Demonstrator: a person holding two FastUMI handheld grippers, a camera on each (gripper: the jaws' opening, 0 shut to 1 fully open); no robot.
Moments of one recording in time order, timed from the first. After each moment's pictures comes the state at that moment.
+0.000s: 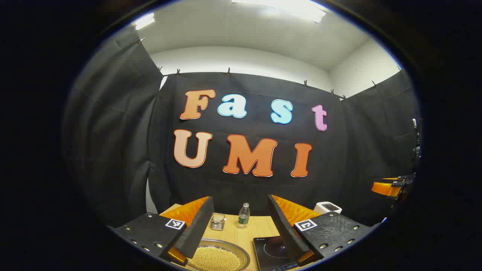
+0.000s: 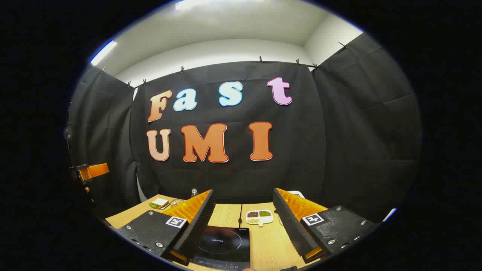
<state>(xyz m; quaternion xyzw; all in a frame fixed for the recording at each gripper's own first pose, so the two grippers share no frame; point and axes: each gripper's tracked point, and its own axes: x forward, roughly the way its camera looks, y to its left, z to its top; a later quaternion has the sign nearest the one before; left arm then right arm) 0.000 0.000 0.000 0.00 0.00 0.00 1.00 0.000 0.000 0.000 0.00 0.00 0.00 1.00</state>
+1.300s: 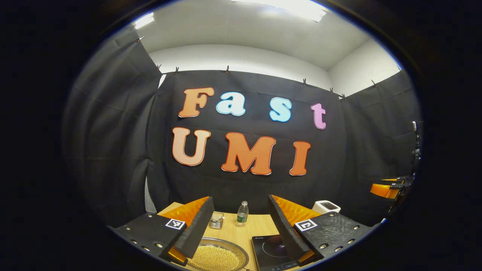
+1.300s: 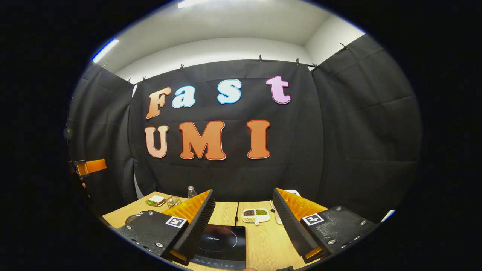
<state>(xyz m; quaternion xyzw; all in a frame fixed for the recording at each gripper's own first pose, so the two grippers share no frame) 0.000 -0.008 -0.007 0.00 0.01 -0.01 1.00 0.001 -0.006 -0.013 -0.01 0.01 -0.01 1.00</state>
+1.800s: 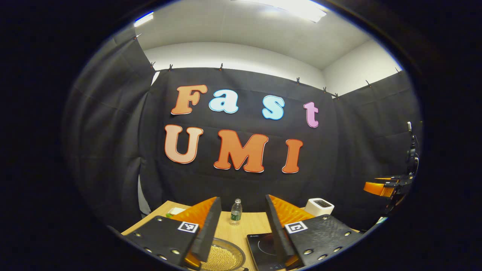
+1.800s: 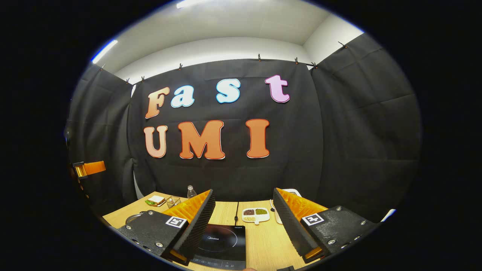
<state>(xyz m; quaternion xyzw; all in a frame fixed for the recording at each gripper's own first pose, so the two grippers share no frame) 0.000 -0.016 -0.014 -0.01 0.02 -0.04 1.00 0.002 -0.005 -0.015 -0.01 0.01 0.00 1.00</state>
